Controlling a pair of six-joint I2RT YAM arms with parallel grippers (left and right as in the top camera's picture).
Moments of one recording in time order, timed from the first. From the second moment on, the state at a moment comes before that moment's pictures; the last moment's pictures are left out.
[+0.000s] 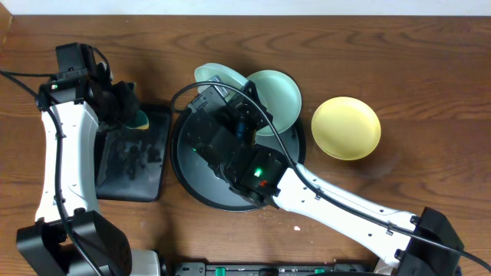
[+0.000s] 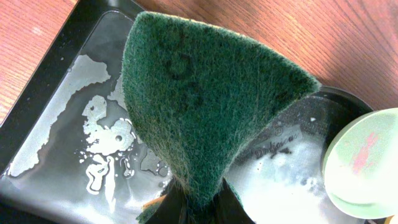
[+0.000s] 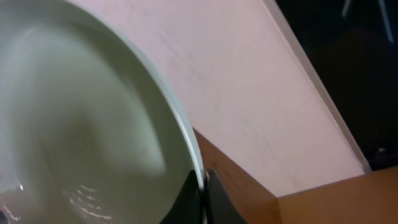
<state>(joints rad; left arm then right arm) 0.24 1.60 1.42 -1.02 0.17 -0.33 1.05 1.71 1.41 -0.26 1.14 -0.35</state>
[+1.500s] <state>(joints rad) 0.24 1.60 1.42 -1.02 0.17 -0.33 -0.19 1.64 1.12 -0.67 -0.09 0.20</state>
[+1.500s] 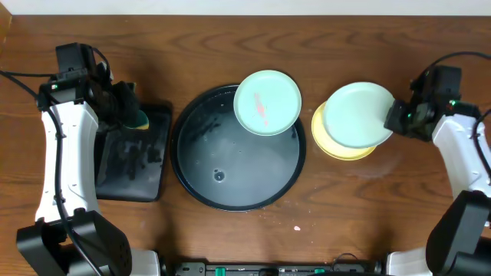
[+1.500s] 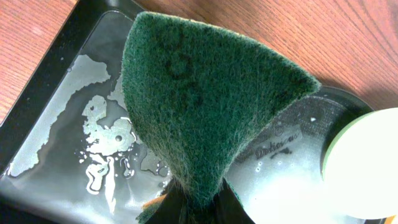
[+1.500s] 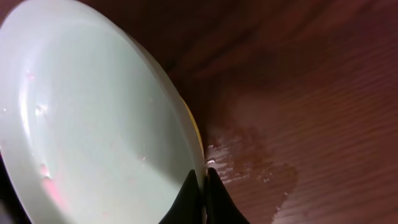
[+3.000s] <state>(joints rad) 0.24 1.60 1.42 -1.02 0.17 -0.33 0.28 2.31 1.88 -0.84 -0.26 -0.11</state>
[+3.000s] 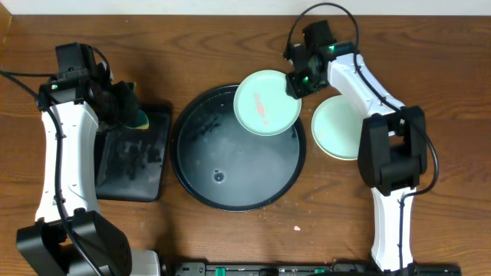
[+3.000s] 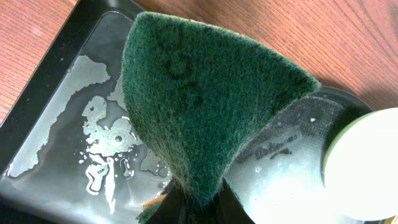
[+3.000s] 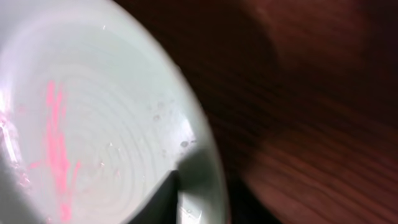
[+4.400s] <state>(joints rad) -0.09 1.78 1.42 -0.96 0.17 -0.36 0.52 2.19 1.55 -0.64 -0.34 0.45</state>
